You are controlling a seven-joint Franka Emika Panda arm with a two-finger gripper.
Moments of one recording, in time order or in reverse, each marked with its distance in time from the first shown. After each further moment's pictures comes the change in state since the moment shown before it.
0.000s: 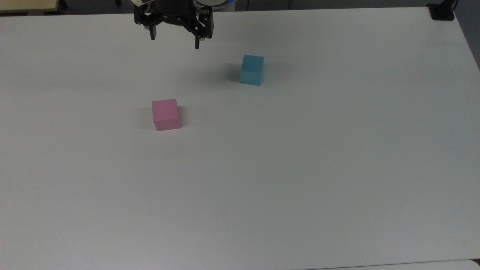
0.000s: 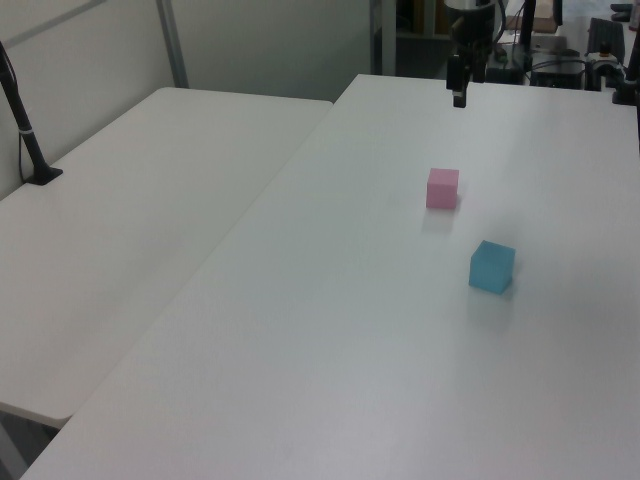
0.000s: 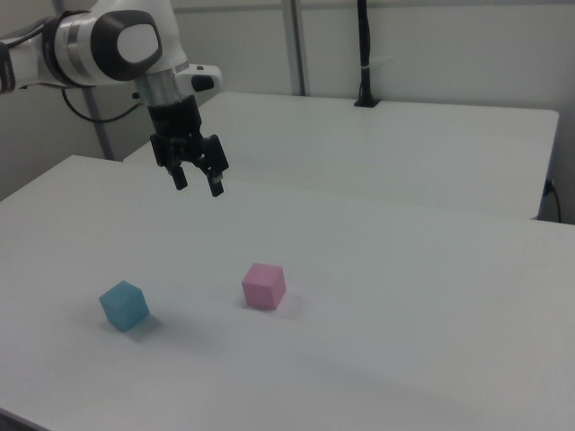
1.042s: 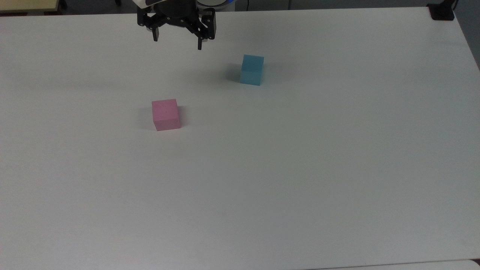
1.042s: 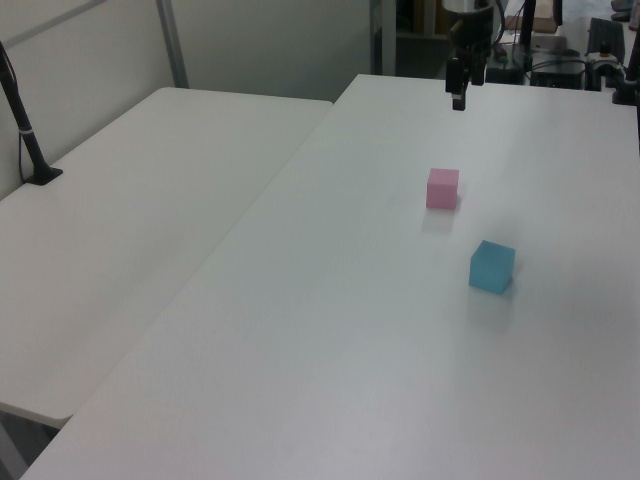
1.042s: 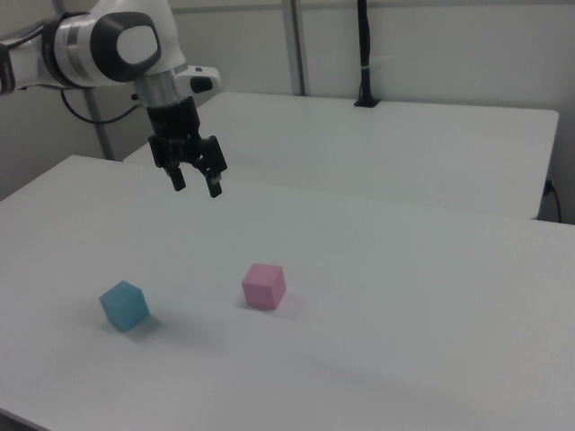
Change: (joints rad) arm 0.008 0.005 0.000 0.000 0.000 -0.001 -0.001
